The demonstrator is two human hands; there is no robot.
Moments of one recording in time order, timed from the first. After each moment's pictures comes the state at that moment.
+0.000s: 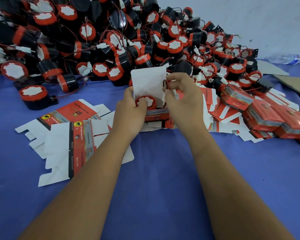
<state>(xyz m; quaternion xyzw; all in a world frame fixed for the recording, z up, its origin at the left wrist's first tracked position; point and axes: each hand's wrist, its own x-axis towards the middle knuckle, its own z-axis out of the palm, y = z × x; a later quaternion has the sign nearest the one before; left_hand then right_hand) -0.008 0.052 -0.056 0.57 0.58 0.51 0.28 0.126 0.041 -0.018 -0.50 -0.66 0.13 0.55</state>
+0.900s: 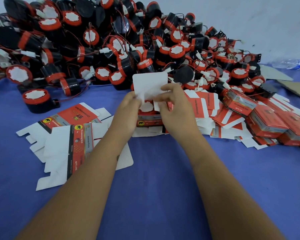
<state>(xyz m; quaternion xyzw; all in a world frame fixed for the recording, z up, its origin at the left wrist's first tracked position) -0.011 0.049 -0.042 0.48 0.54 0.55 0.42 0.122 0.048 -0.034 -0.50 -0.69 0.20 0.49</state>
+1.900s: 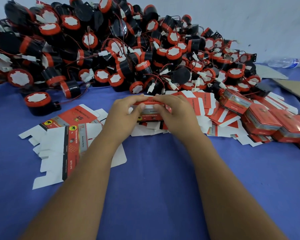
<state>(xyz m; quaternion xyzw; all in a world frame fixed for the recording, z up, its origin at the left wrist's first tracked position) -0.032 0.045 -0.048 0.67 0.53 0.46 0.23 0.136 0.051 -0.035 -0.50 -0.76 0.08 0.40</state>
